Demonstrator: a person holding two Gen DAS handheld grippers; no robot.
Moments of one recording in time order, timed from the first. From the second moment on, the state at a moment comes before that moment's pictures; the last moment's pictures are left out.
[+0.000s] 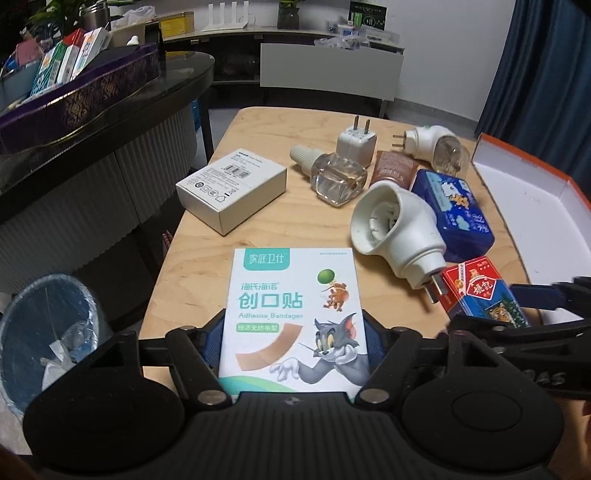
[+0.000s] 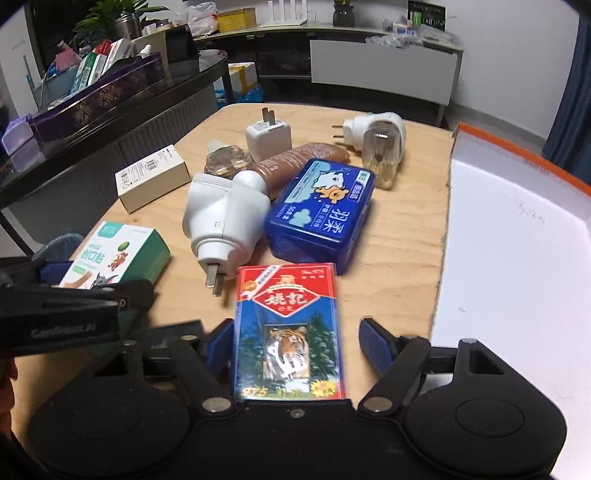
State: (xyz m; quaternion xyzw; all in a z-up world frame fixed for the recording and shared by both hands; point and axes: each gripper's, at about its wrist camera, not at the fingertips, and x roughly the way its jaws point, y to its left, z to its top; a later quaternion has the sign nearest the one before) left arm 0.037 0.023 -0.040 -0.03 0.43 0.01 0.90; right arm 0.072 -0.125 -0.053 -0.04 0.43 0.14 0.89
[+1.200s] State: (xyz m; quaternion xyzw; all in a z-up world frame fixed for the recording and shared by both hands) left arm 0.106 -0.143 0.056 -0.02 0.34 -0.17 0.93; right arm 0.040 -0.325 0.060 0.08 0.27 -0.06 0.96
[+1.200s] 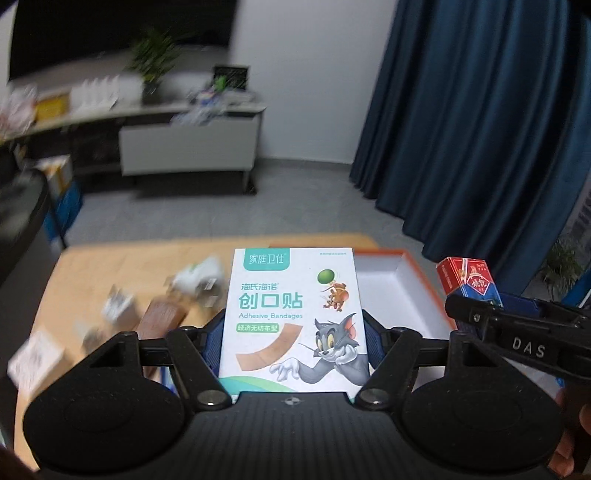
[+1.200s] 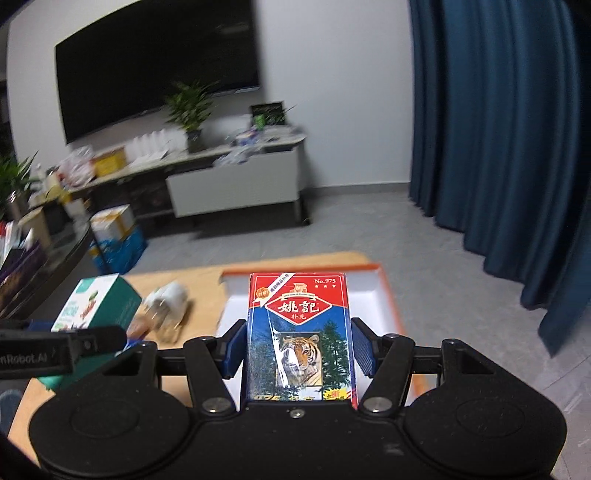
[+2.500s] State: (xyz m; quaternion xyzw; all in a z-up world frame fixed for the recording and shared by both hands) left arm 0.167 -0.198 0.021 0.00 0.38 -0.16 0.91; right arm 0.132 -0.366 0.019 0.07 0.33 -0.07 0.94
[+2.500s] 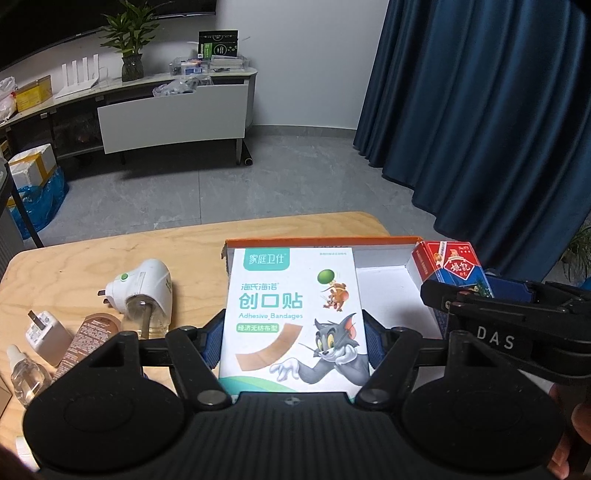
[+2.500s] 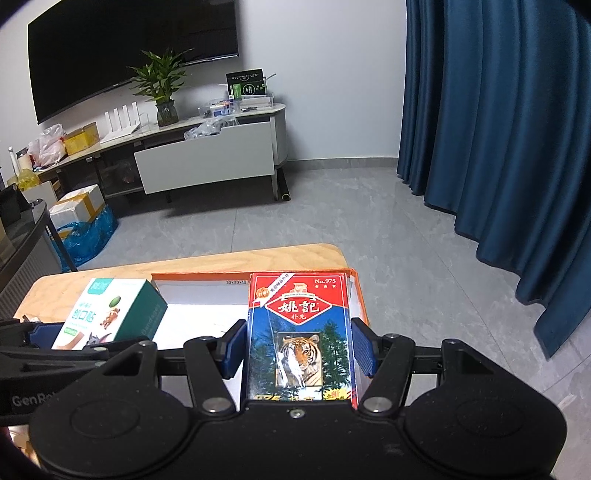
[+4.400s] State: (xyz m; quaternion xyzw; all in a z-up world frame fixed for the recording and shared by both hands) left arm 0.123 -0.177 0.019 -0.01 0.40 -0.13 0.91; right arm 0.095 -0.352 0.022 0.09 0.32 -0.07 0.94
